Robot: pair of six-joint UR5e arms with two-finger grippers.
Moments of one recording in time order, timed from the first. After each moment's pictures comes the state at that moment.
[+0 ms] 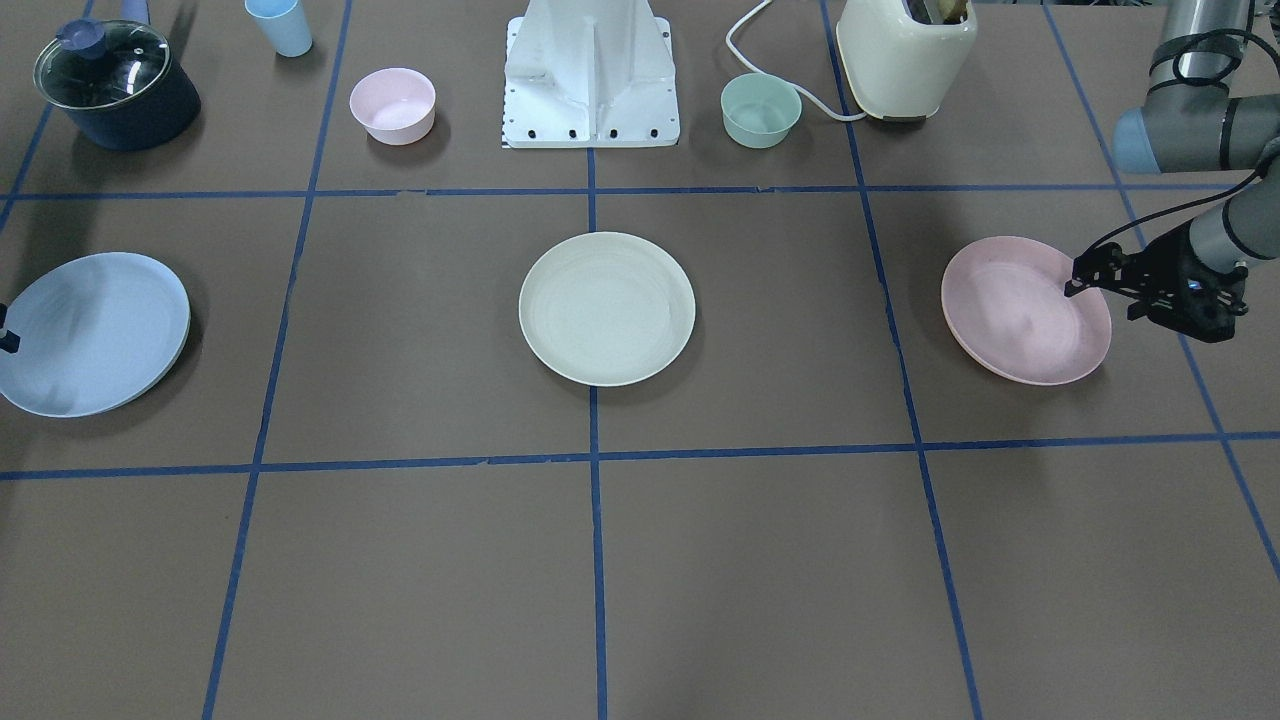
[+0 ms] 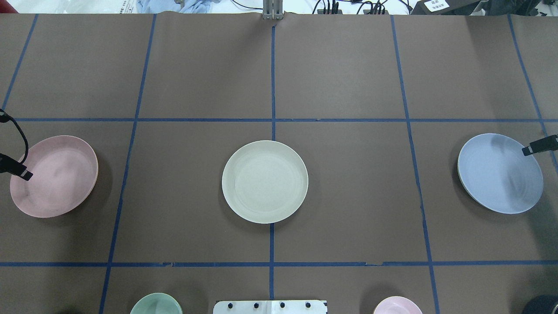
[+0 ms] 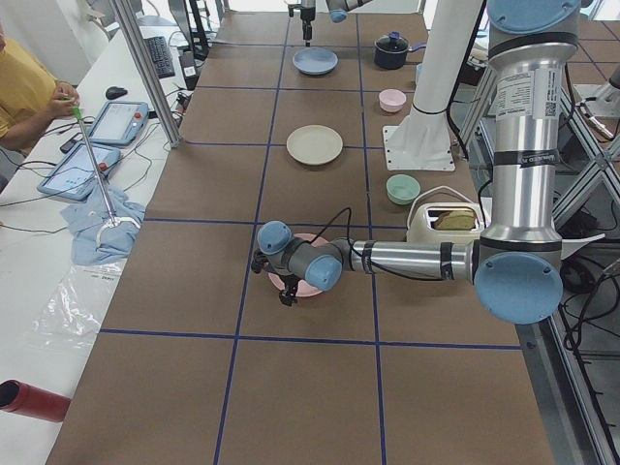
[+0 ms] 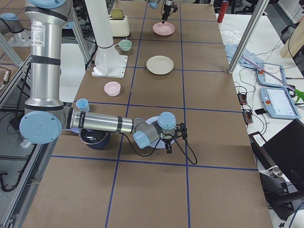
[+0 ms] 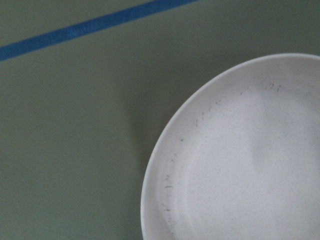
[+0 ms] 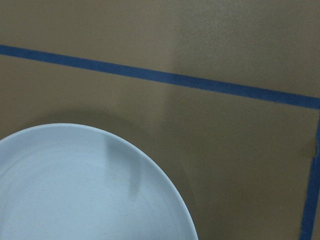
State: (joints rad) left arm -1.08 -1.53 -1.52 -2.01 -2.41 -0.23; right arm 1.22 -1.66 1.48 -0.90 2.35 0.40
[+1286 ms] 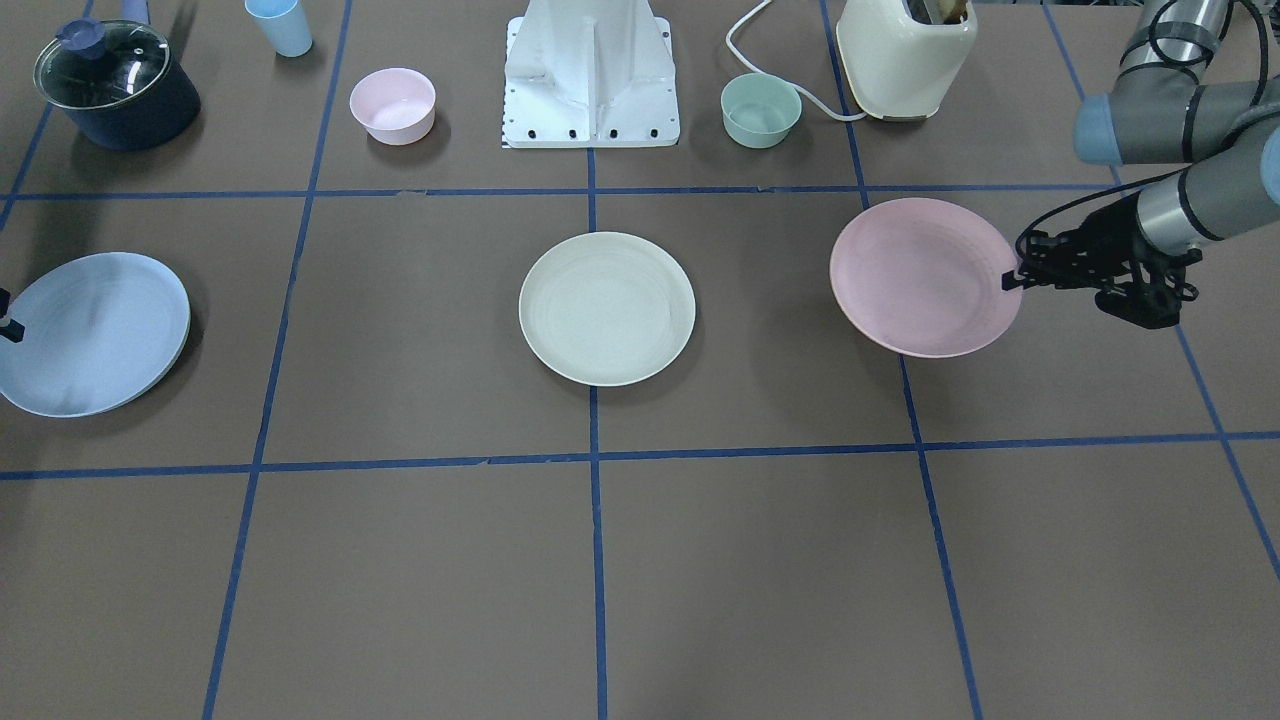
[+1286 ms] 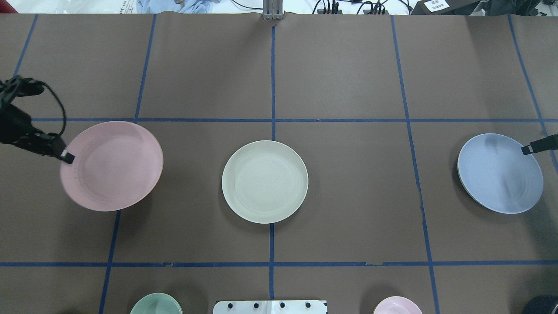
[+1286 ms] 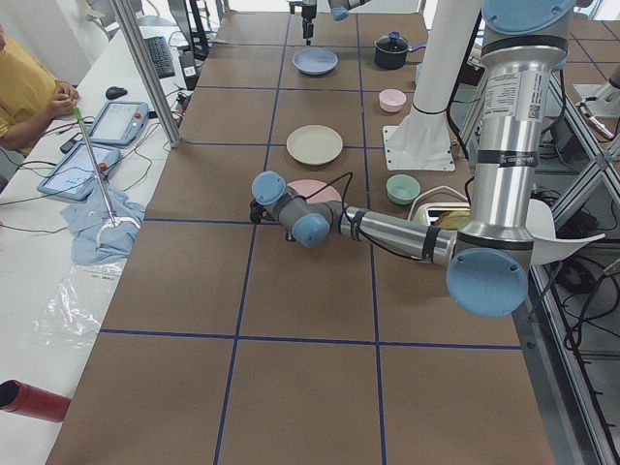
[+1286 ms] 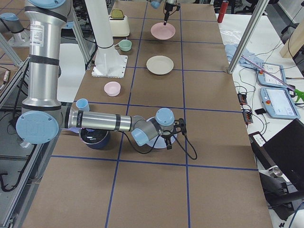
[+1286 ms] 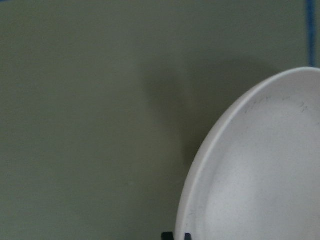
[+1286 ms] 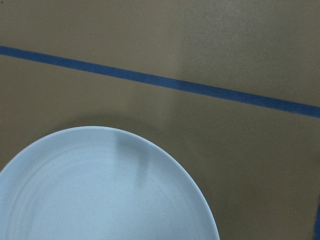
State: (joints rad) left arm -1.03 -1.67 -1.72 -2.01 -2.61 -0.72; right arm 1.22 -1.68 1.53 -0.87 2.36 0.40
